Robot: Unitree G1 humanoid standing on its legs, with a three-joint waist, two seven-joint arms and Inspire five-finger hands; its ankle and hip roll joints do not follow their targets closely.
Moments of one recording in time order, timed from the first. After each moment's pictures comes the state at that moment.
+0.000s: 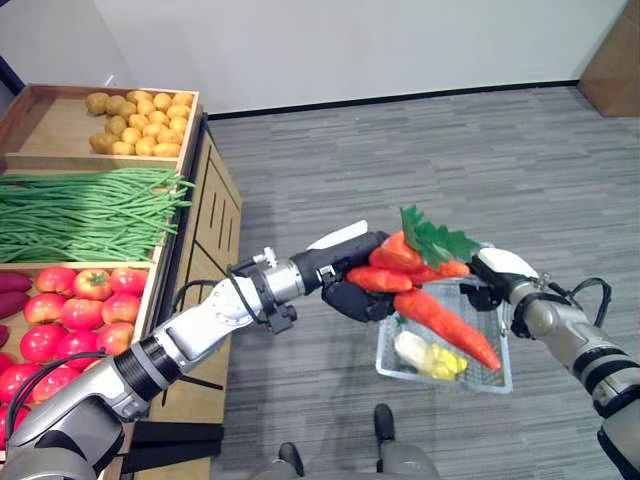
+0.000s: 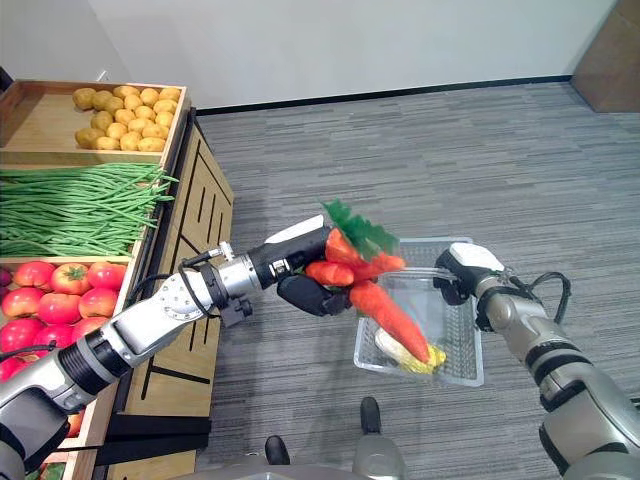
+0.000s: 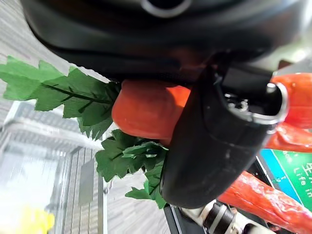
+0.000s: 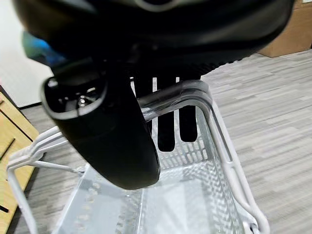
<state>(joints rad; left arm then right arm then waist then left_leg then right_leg) -0.58 0.76 -0.80 -0.09 -0.41 -0.24 -0.24 -0.55 -0.83 0.62 0.84 -0.30 -0.15 -0.06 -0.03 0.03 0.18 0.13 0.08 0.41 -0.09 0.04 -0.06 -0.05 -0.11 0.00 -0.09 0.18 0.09</state>
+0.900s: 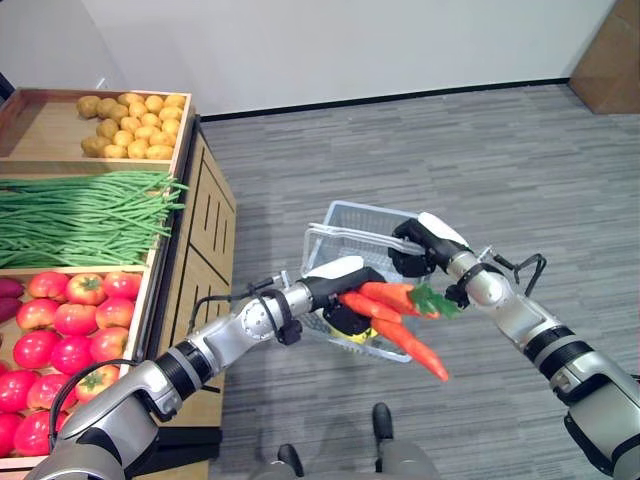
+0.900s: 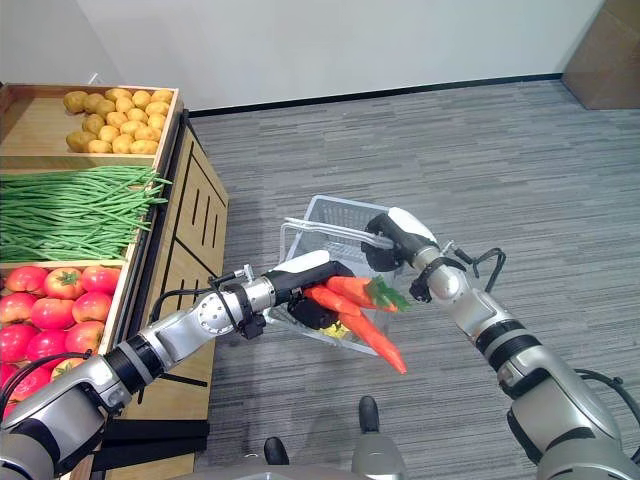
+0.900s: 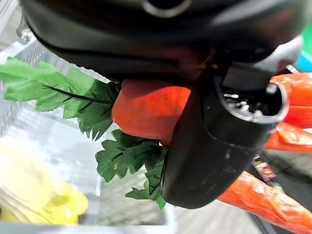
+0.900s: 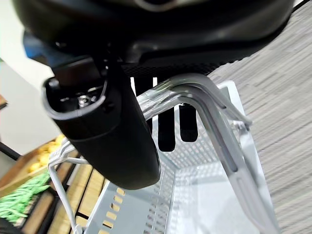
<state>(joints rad) -0.58 0.58 -0.85 0.31 0.11 -0.24 -0.14 -0.59 -0.72 0.62 0.50 -0.01 -0.11 0.00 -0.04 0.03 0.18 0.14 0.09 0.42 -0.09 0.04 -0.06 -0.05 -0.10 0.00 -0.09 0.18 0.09</state>
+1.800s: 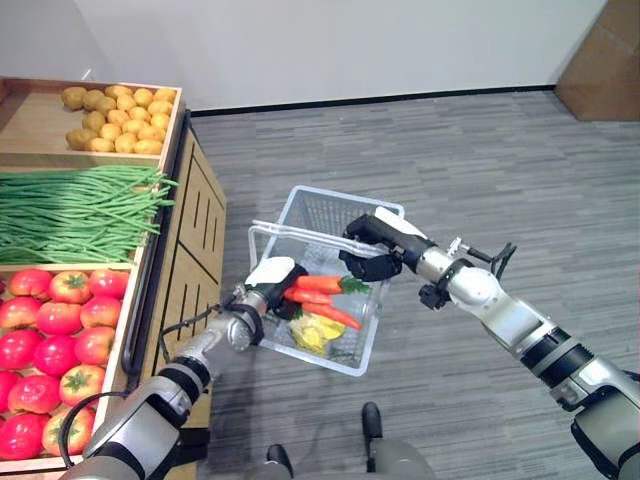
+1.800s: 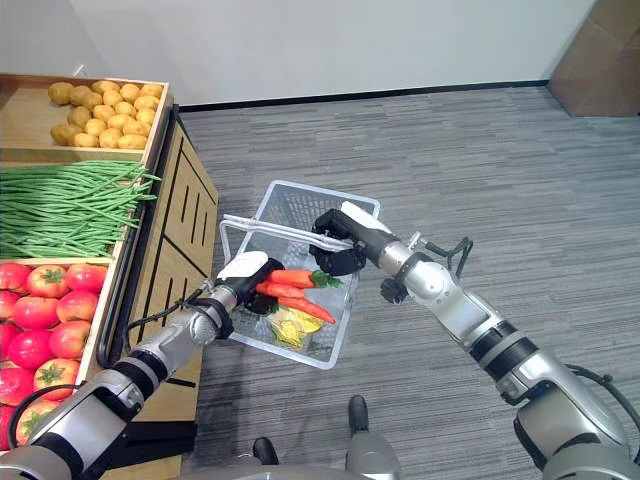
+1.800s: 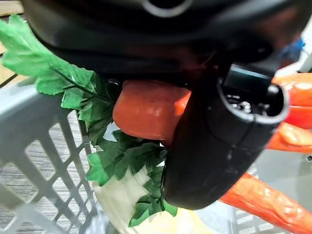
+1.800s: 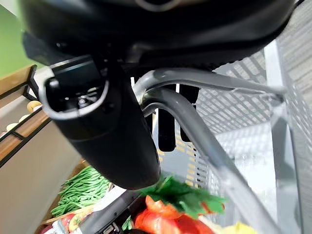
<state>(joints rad) -0.49 0.45 -0.62 0.72 0.51 -0.14 0.16 -0.54 -0.74 0.64 0.19 0.14 -0.11 0.12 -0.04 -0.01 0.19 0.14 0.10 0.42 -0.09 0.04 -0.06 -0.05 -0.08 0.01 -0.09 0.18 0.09</state>
